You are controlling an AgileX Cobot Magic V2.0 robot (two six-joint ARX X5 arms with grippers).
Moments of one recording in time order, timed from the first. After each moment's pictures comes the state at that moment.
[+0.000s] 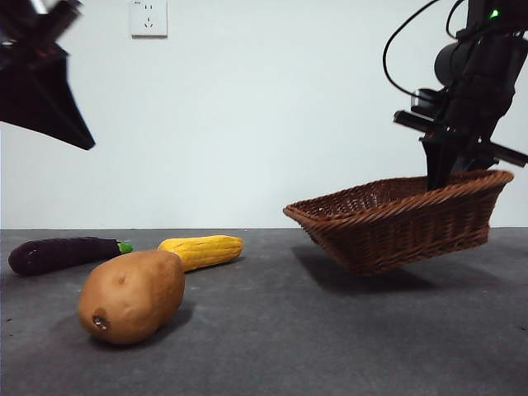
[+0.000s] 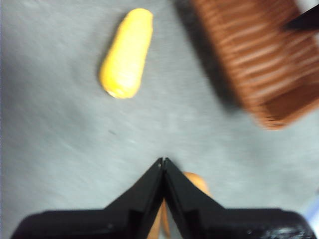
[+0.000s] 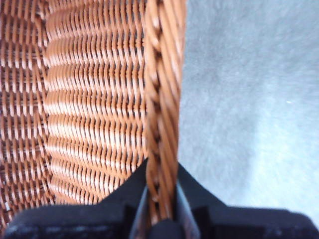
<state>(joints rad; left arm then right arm) -0.12 1.36 1.05 -0.65 0.52 -0.05 0.08 2.00 1.74 -1.05 -0.31 0.01</state>
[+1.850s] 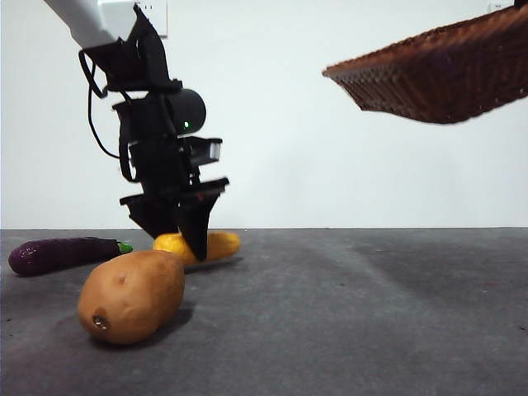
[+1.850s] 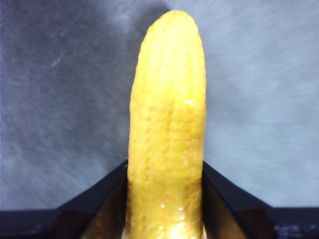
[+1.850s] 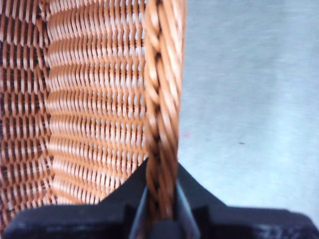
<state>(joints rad) -0.38 2.15 1.74 -0.84 0.17 0.16 -0.01 1.52 1.74 -1.31 -0.25 -0.07</state>
